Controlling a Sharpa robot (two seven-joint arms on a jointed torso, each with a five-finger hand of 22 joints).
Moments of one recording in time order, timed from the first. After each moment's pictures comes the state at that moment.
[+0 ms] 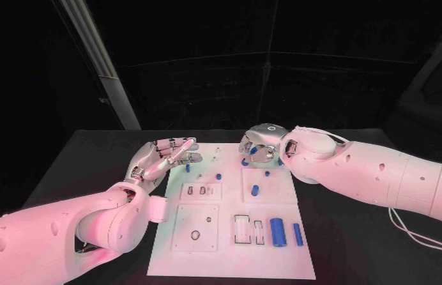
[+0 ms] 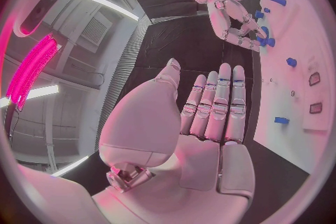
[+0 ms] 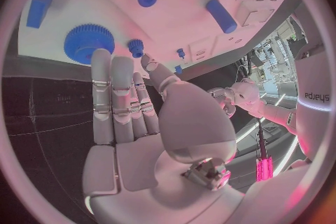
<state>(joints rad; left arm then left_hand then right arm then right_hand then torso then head) 1.22 -0.95 -0.17 1.77 0.10 -0.48 0.66 1.35 -0.03 0.02 0.21 0.05 0.91 0.23 0.12 0.07 0.98 0.18 0.13 0.06 1.04 0.14 0.20 0.13 0.17 0.84 0.25 0.30 0.12 1.30 -0.63 -0.07 1.29 -1.65 -0.21 -0.01 1.27 0.02 0.24 -0.27 0.16 1.02 0.17 0.07 0.07 1.13 0.10 0.06 0.06 1.47 0.00 0.82 0.55 0.17 1.18 0.10 0.94 0.51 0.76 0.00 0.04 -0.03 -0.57</state>
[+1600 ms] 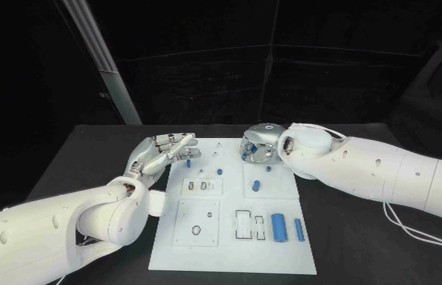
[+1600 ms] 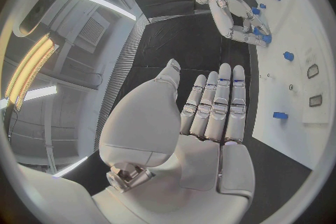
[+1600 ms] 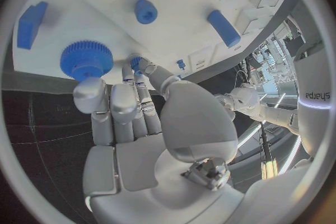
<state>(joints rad) 1.23 -0.94 -0.17 1.75 0.10 -0.47 0.65 1.35 -0.03 0.03 0.21 0.05 0.91 0.23 0.12 0.07 0.97 0.19 0.13 0.06 1.04 0.14 0.19 0.13 0.17 0.84 0.25 0.30 0.12 1.30 -0.61 -0.07 1.27 -1.66 -0.14 -0.01 1.24 0.02 0.41 -0.24 0.14 1.08 0.16 0.07 0.07 1.20 0.08 0.06 0.06 1.47 0.00 1.19 0.90 0.12 1.28 0.10 1.27 0.95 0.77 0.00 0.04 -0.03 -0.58</state>
